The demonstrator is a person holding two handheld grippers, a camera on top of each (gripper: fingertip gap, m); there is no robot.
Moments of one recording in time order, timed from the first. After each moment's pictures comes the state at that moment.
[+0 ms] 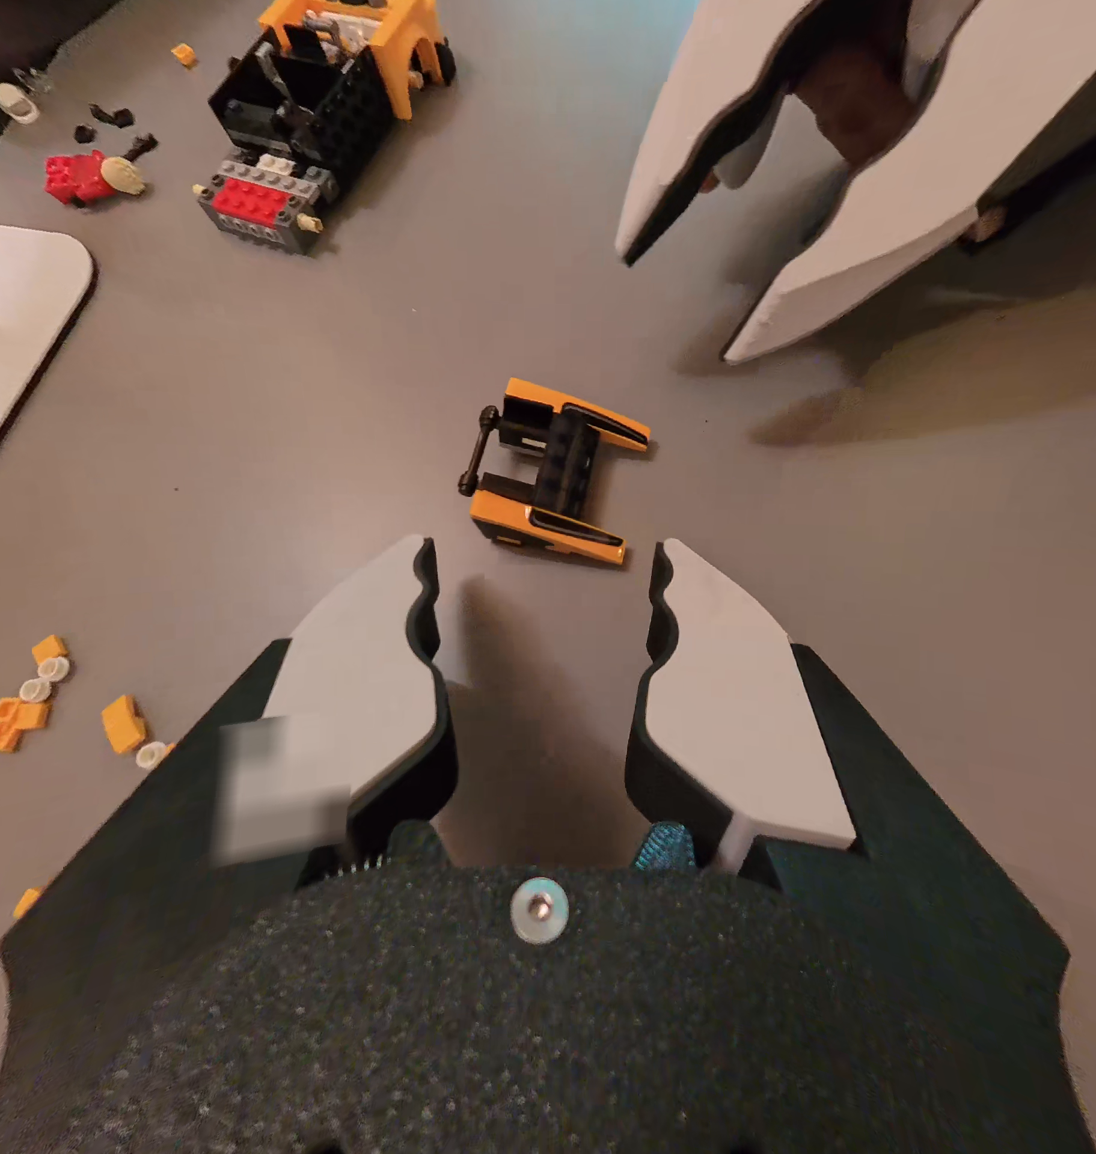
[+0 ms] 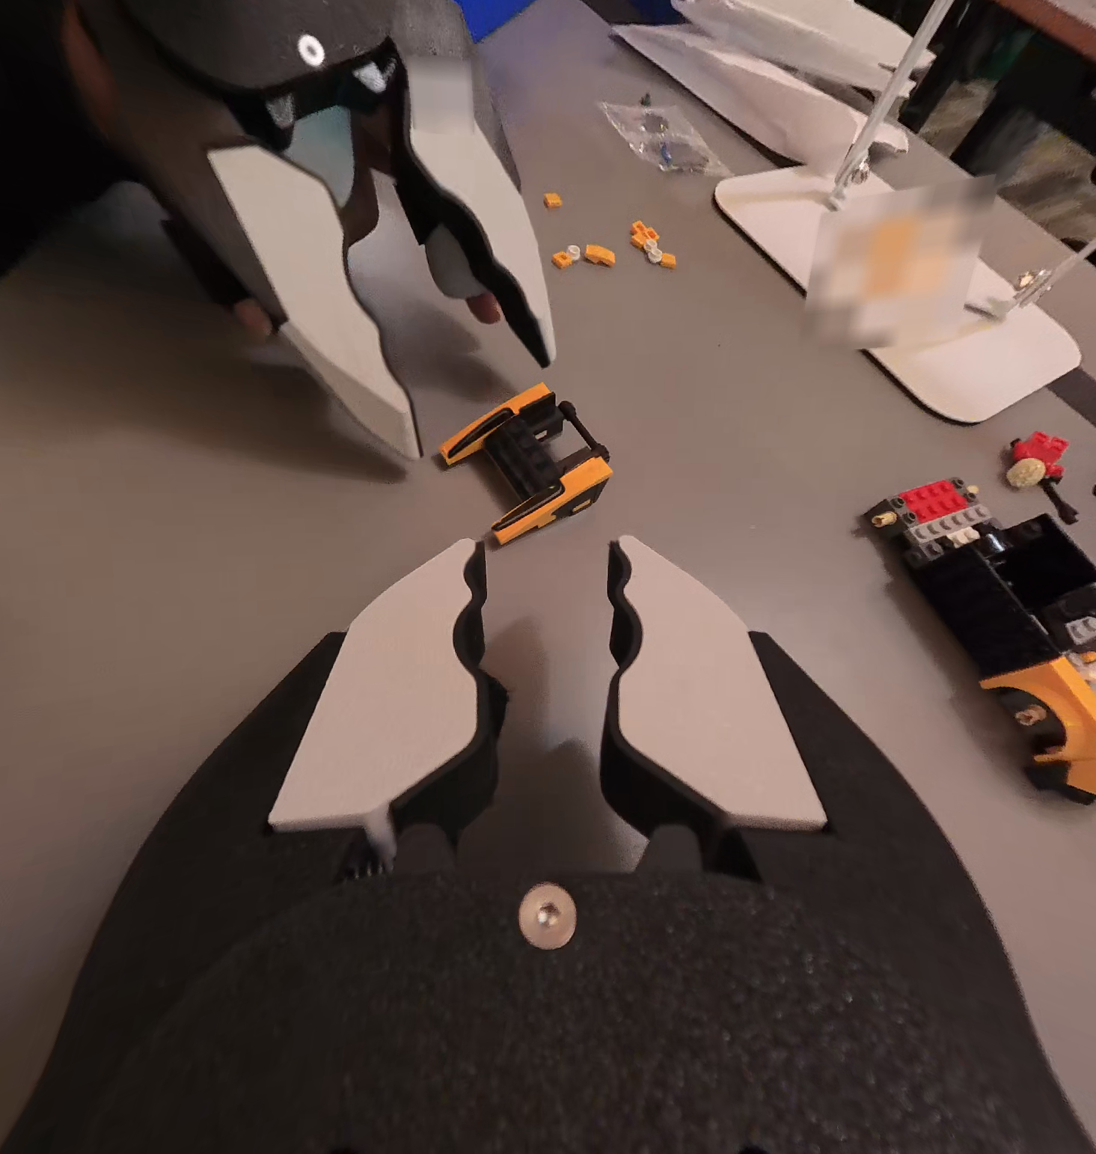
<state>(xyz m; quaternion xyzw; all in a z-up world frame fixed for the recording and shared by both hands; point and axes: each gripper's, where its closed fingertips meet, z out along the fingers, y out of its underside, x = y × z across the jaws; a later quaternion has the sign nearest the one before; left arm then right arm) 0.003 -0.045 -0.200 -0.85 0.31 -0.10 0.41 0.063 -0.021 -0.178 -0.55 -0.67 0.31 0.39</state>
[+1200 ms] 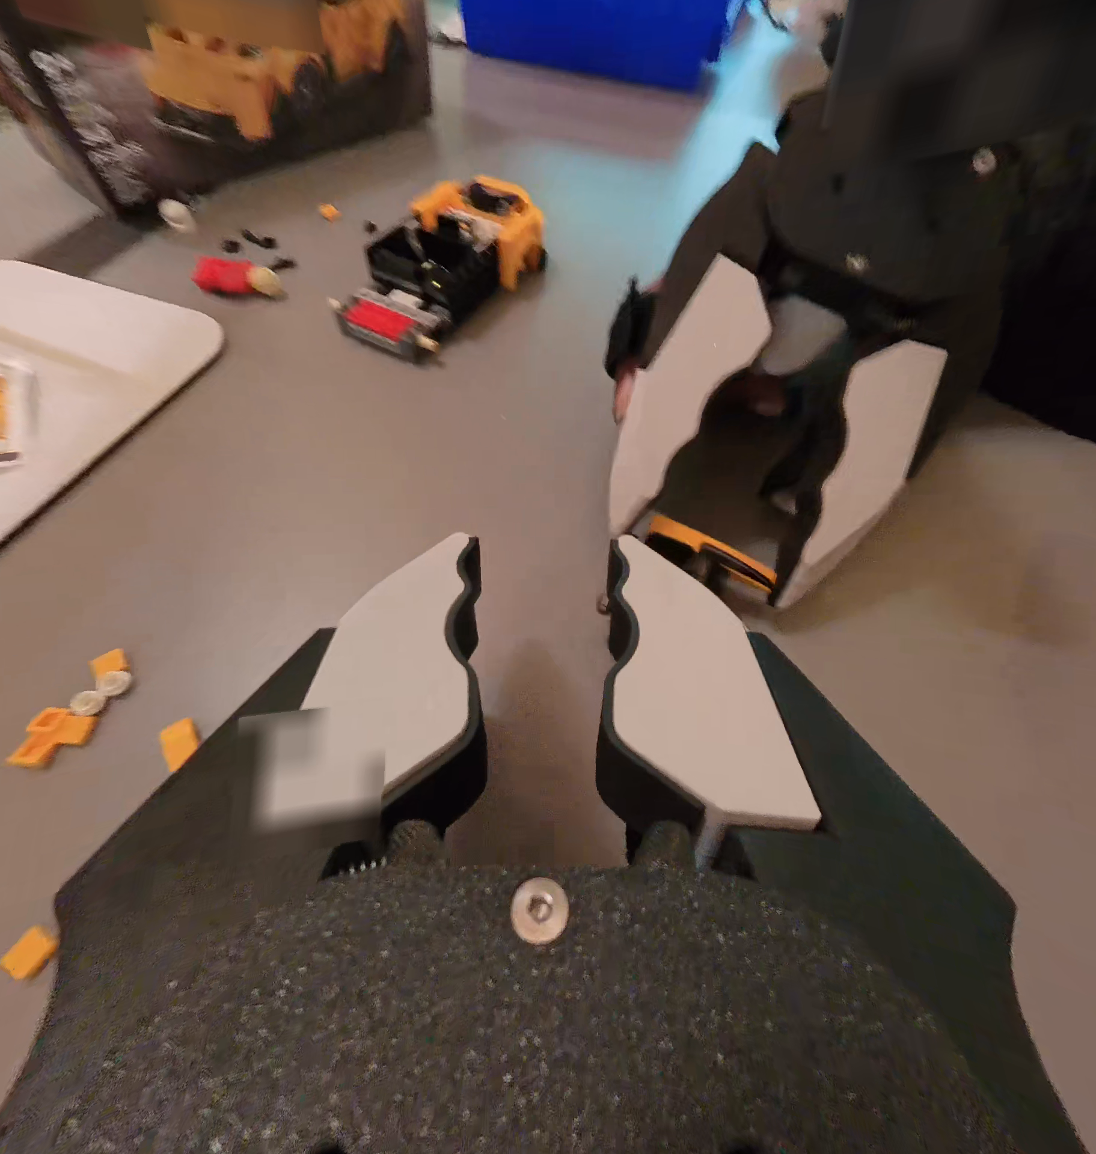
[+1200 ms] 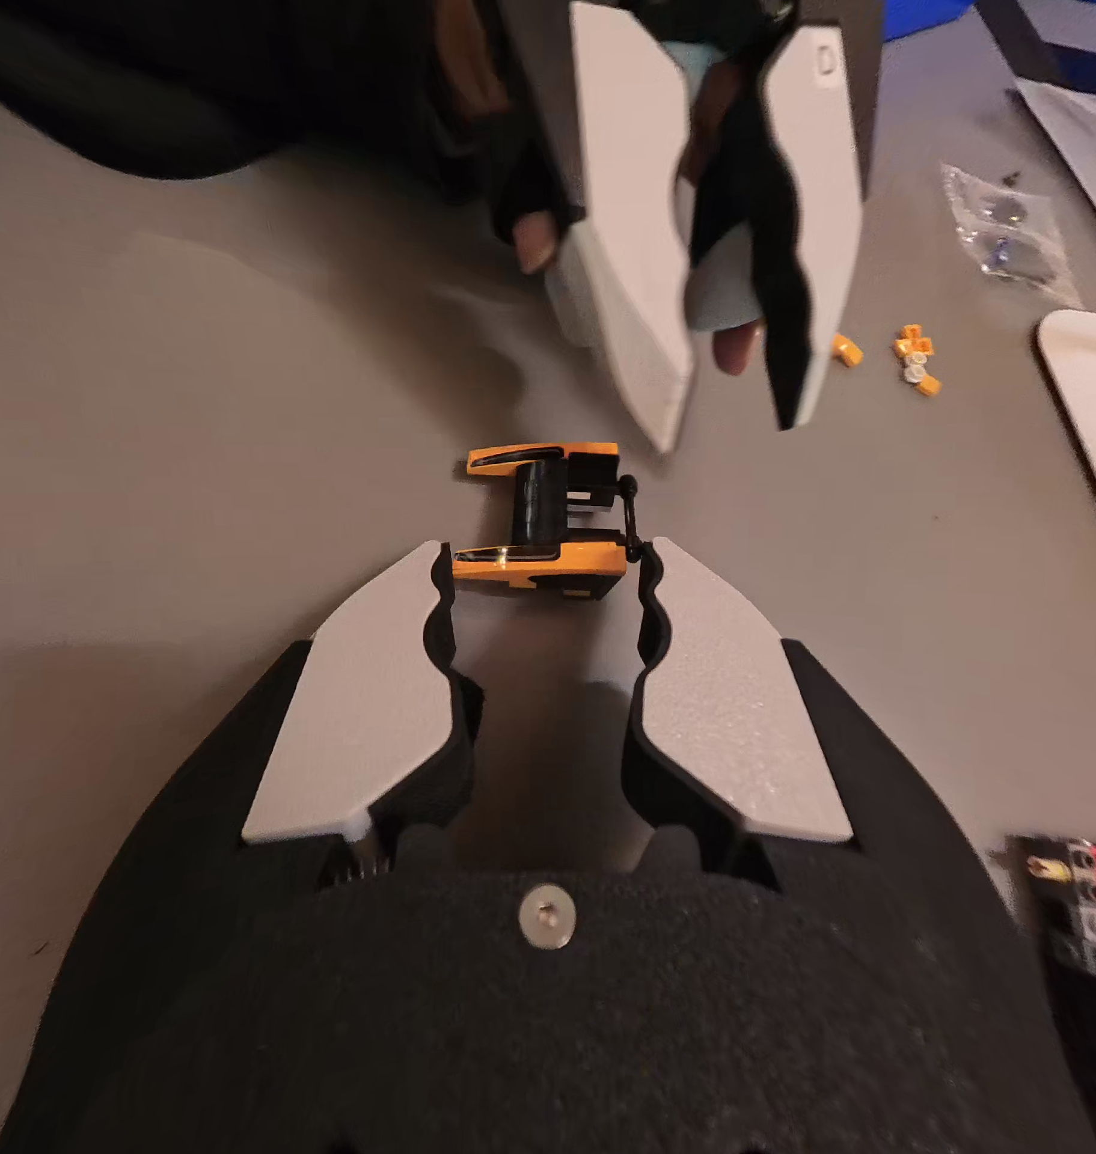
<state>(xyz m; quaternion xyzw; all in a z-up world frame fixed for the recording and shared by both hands) -0.015 -0.020 -0.170 -0.81 0.23 -0.18 0.50 0.025 -0.050 -0.197 -0.37 -0.81 0.37 0.26</state>
